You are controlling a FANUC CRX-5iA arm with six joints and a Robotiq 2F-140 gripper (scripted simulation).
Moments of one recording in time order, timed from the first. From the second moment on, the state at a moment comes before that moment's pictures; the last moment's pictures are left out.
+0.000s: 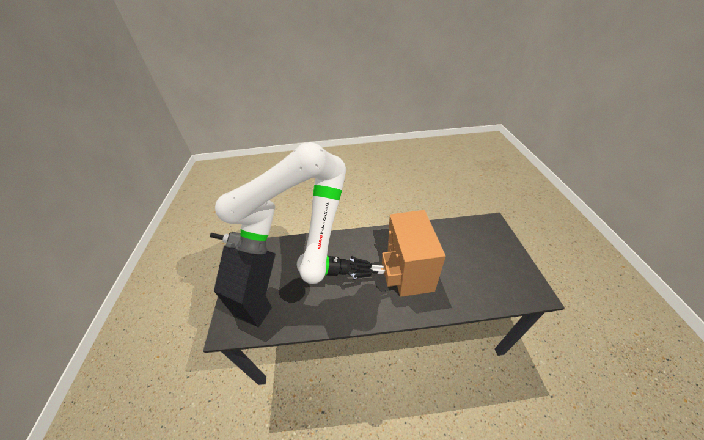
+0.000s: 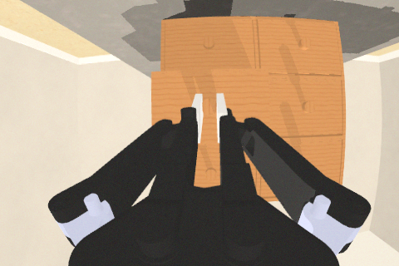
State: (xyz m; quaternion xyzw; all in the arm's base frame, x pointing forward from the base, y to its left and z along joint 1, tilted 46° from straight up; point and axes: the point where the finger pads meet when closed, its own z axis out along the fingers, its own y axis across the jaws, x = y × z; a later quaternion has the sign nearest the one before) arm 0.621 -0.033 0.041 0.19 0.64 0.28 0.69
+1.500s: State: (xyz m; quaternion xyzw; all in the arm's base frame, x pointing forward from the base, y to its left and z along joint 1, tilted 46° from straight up) arm 0.564 -0.029 0.022 0.19 0.64 0.28 0.69
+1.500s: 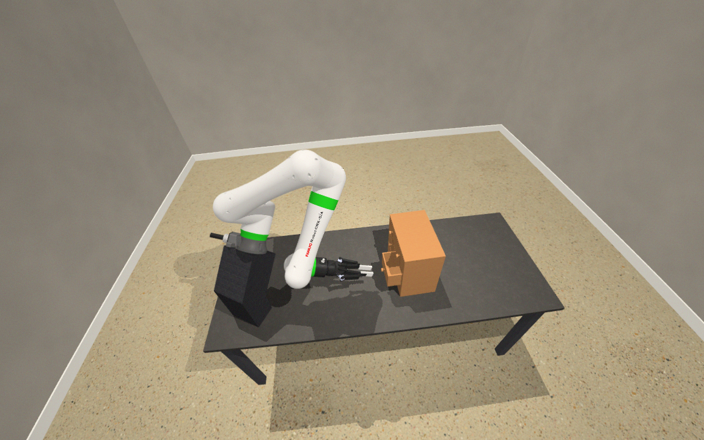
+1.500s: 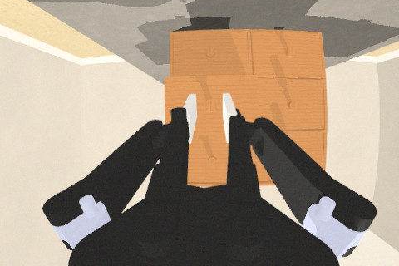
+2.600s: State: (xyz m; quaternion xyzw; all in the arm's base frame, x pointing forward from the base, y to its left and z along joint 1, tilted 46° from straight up) arm 0.513 -0.036 0.021 0.18 0.67 0.29 0.66
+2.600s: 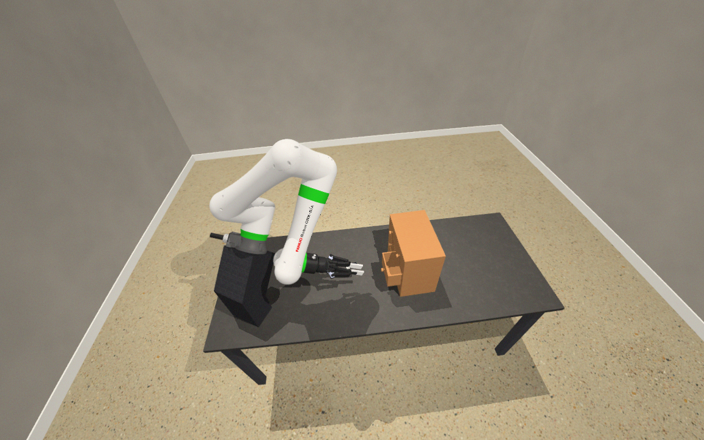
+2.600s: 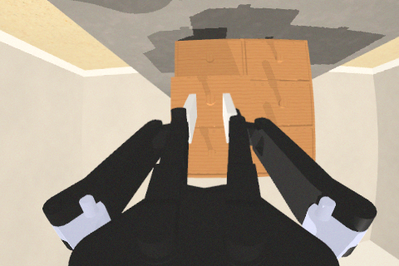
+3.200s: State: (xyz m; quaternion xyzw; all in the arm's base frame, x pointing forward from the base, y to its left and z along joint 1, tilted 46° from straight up) arm 0.486 -0.044 0.027 0.14 0.75 0.31 0.57
